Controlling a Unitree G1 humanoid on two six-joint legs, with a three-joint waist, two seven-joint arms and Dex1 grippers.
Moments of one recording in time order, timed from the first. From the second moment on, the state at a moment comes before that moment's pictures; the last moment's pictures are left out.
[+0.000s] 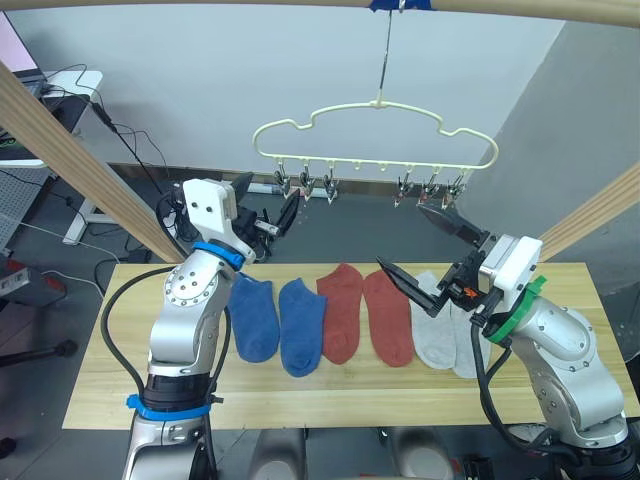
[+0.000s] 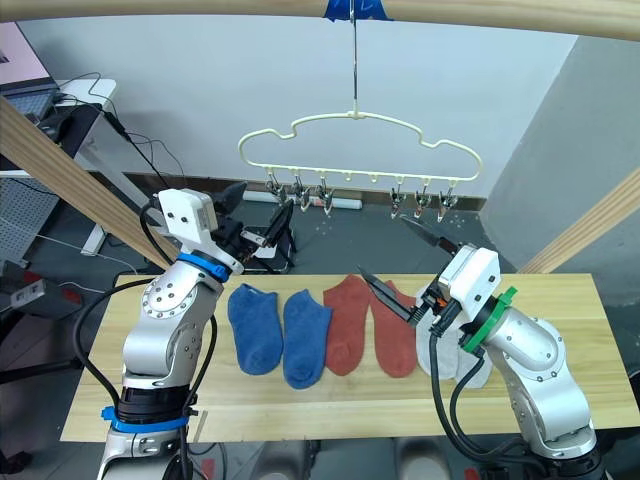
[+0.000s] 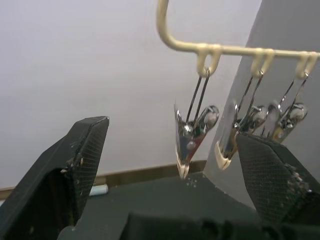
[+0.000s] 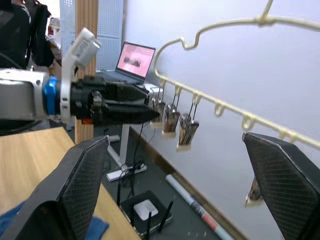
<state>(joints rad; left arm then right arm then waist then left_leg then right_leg) -0.40 0.29 0.09 -0.16 -0.26 0.24 -0.34 -0.13 -0.44 0.04 -0.65 0.35 0.20 0.56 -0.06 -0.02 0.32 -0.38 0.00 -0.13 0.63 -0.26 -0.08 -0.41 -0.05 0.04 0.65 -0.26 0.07</state>
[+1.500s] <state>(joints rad) -0.33 0.31 0.11 -0.24 -0.26 0.25 -0.32 -0.14 -0.46 0.04 -0.66 0.41 0.28 0.59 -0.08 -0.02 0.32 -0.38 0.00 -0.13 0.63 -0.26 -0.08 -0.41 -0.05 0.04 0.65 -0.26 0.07</state>
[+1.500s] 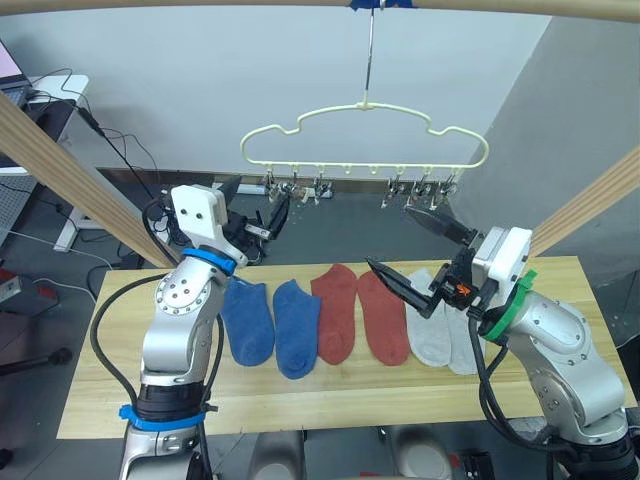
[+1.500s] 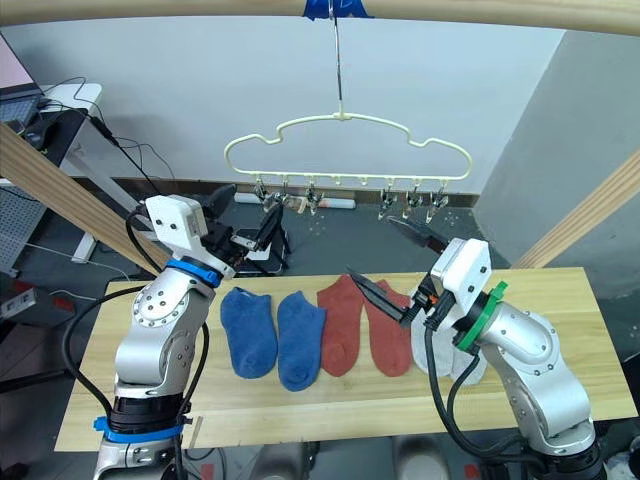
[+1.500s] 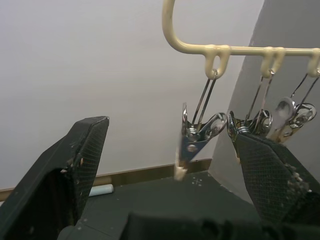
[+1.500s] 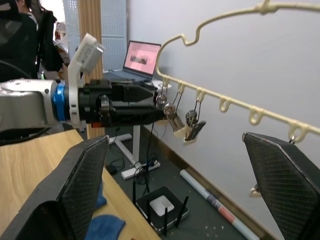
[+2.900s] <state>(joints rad) -0.36 0.29 0.12 -0.20 -0.24 0.22 -0.27 -0.14 -0.47 0.03 -0.65 0.42 0.29 0.60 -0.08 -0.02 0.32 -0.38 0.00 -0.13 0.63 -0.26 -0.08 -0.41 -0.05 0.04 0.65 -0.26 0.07</state>
